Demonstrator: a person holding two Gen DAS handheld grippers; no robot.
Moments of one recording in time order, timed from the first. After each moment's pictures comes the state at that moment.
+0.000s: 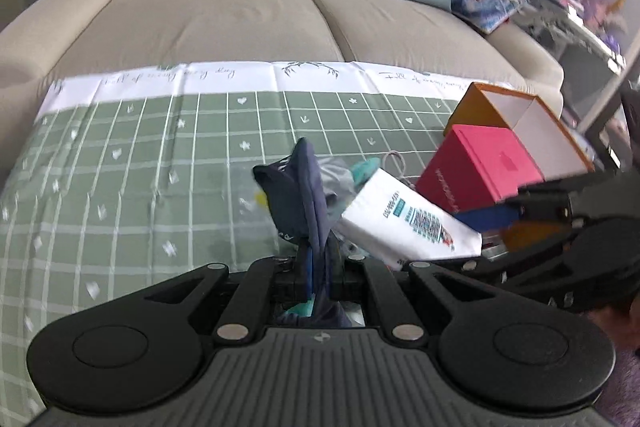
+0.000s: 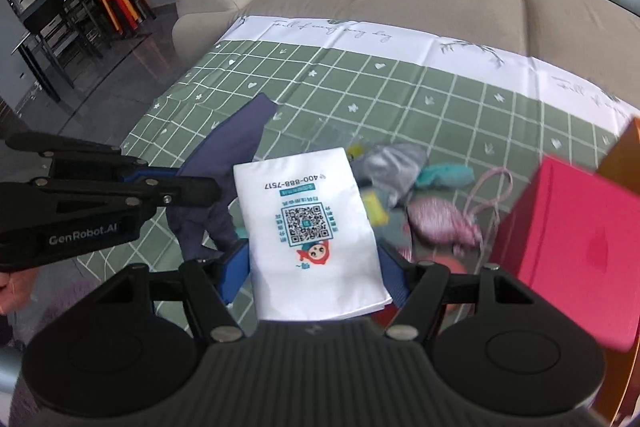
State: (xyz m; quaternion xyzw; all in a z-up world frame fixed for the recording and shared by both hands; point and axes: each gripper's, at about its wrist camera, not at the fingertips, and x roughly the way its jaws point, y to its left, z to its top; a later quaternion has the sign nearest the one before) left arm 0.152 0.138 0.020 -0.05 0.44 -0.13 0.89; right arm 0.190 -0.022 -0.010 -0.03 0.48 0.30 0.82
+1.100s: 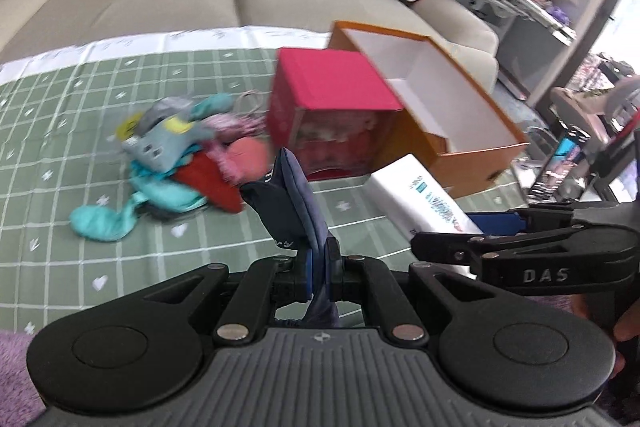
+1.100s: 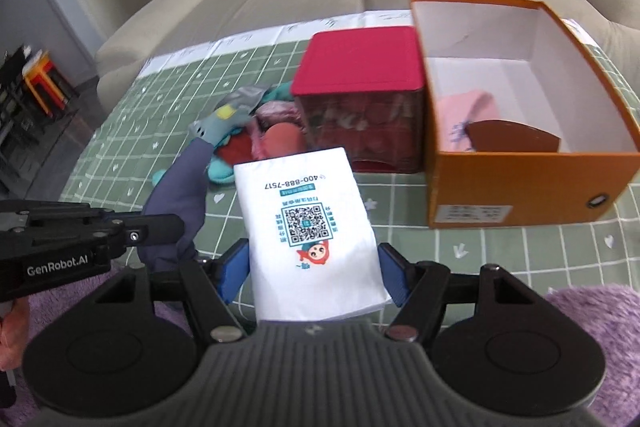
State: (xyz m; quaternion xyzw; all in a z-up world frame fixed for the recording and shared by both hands) left arm 0.052 -0.008 0.012 -0.04 0.44 -0.19 0.87; right arm 0.053 -0.190 -0.021 0.07 0.46 0.15 0.87
